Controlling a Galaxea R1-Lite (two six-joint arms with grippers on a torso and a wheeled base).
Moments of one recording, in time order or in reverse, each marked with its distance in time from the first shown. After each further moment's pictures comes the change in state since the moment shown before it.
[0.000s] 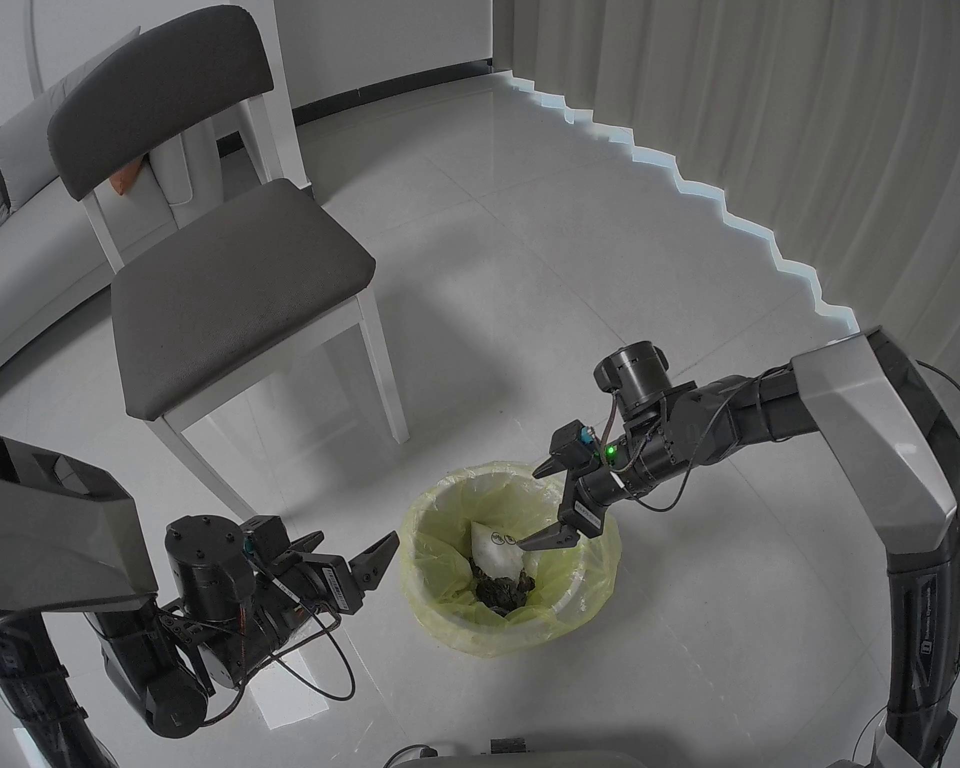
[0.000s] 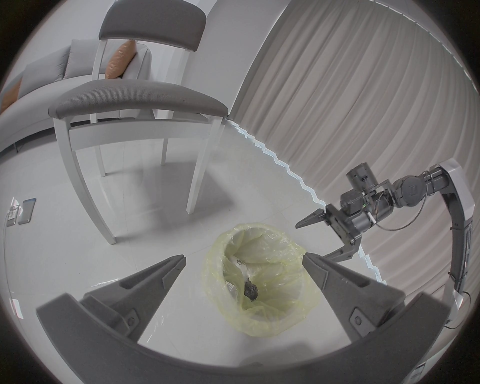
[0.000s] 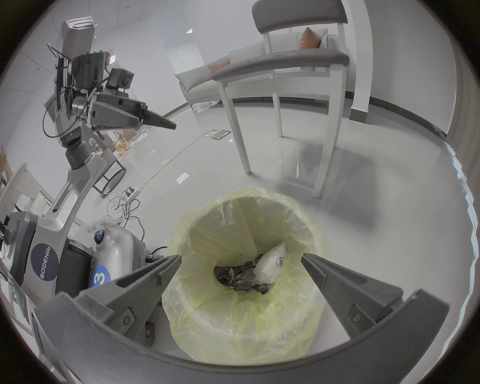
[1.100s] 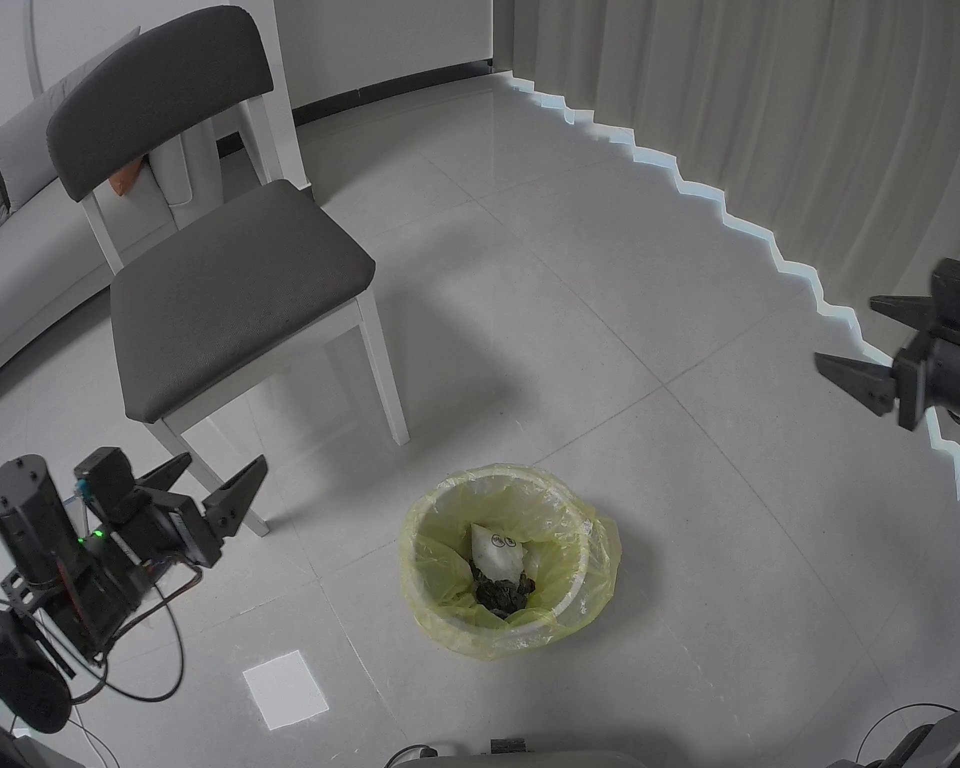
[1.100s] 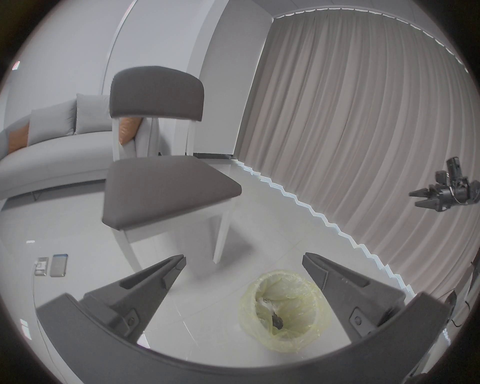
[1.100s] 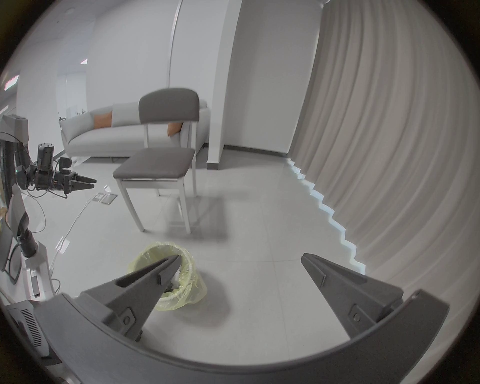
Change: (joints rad) left arm 0.175 -0.608 0.018 0.401 -0.034 0.185; right arm -0.191 -1.144 0.700 -0.220 -0.459 0.383
